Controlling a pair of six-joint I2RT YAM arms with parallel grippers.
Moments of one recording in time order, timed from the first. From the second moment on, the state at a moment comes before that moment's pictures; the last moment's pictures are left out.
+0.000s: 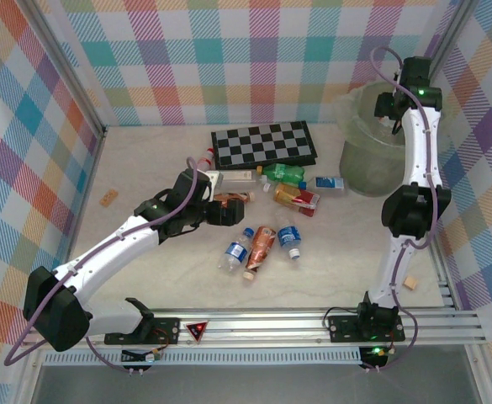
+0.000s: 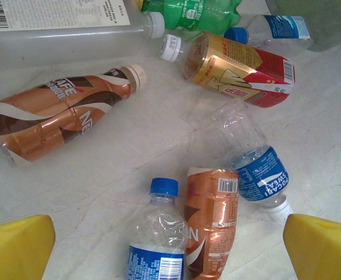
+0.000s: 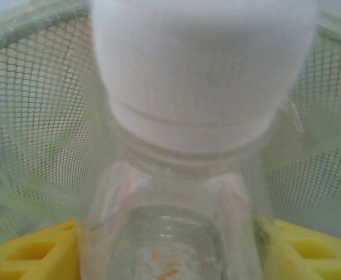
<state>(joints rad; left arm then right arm) -0.63 1.25 1.02 -0.53 0.08 -0.46 -0.15 2.18 2.45 -1.06 0.13 0.02</state>
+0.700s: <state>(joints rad) -0.62 1.25 1.02 -0.54 0.05 -0.48 -0.15 2.17 2.53 -1.18 0.04 0.05</state>
